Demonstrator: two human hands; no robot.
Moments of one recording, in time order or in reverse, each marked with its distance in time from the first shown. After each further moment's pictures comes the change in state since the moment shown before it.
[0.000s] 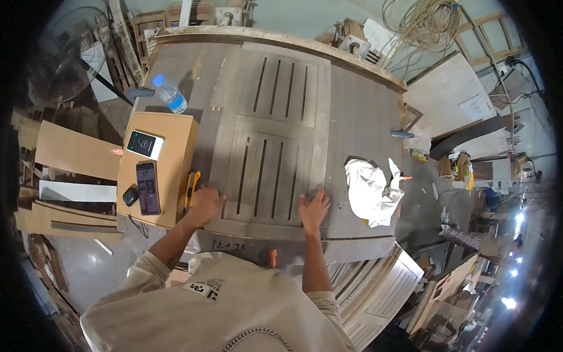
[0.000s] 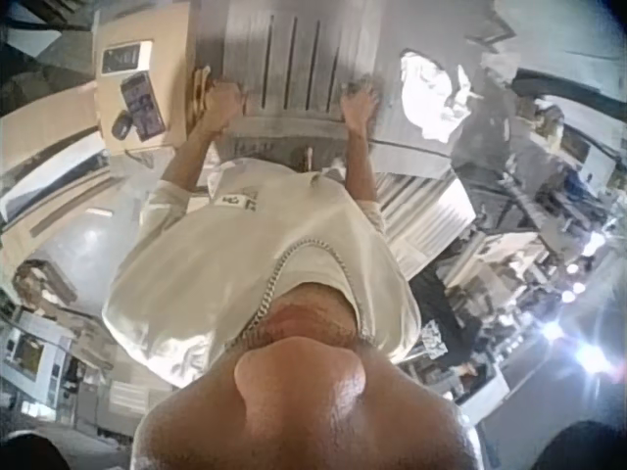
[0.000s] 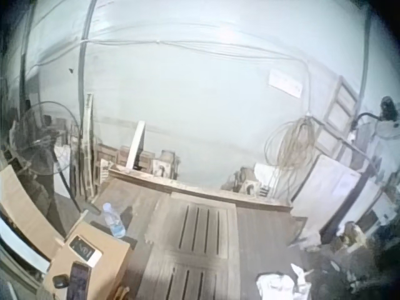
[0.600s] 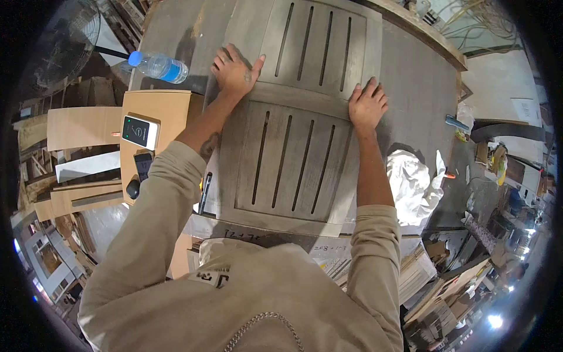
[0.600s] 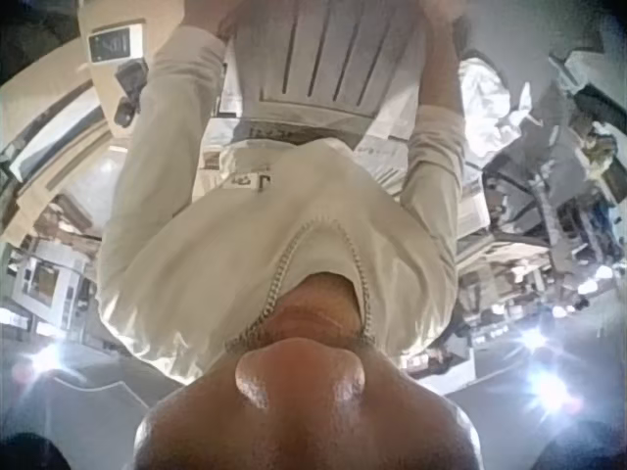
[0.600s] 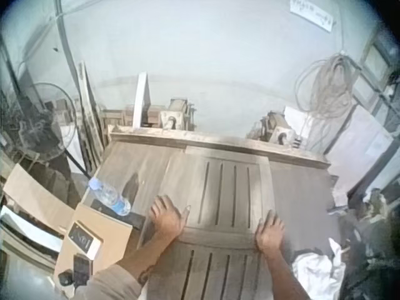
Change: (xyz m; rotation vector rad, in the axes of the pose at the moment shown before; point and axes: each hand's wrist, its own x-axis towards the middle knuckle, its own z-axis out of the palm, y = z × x) left_hand 0.291 0.026 -0.057 -0.044 0.751 -0.154; right_hand 0.280 -0.037 0.065 -0.284 0.278 -0.356
